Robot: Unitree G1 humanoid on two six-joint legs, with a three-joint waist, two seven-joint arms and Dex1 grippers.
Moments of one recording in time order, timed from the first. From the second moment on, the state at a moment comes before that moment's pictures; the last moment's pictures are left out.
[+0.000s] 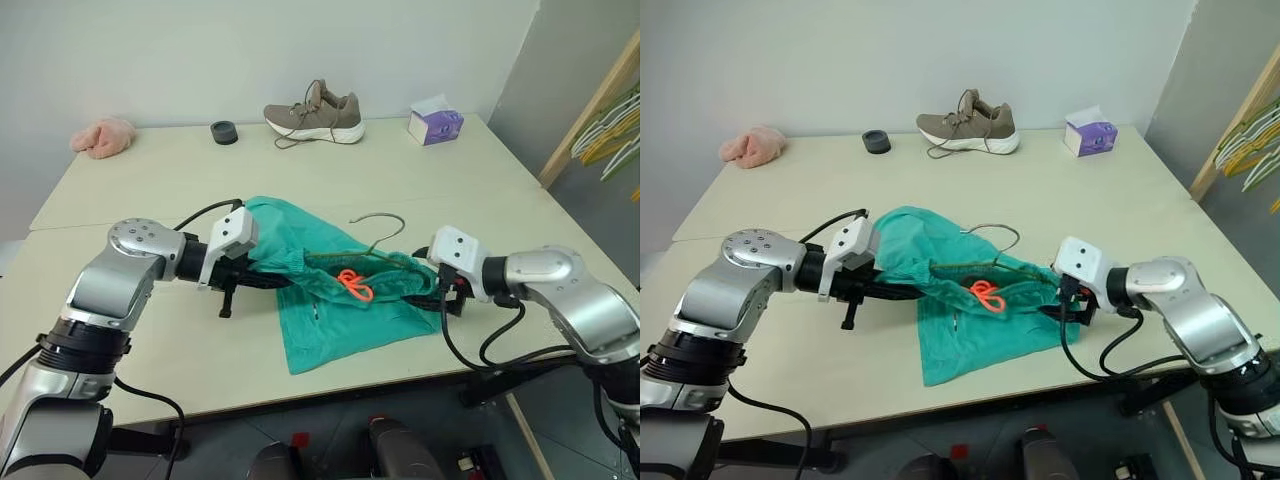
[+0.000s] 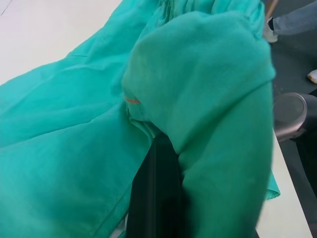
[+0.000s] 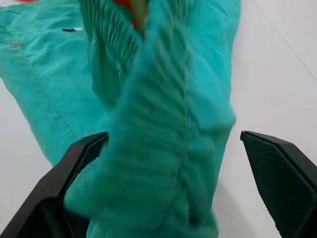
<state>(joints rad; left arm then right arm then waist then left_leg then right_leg) -0.58 0.85 -0.14 0.01 -0.35 0.48 -1.41 -0.54 -0.82 0.30 -0.31 0.21 0.66 0.95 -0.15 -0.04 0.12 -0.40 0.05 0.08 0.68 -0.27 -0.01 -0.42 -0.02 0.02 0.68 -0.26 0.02</state>
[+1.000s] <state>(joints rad) -0.61 0.81 -0.09 0.17 -0.33 0.42 -1.32 -0.68 -0.81 0.37 -0.13 0.13 0.60 1.20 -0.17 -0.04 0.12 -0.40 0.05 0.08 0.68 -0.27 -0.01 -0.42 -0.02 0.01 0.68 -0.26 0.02</state>
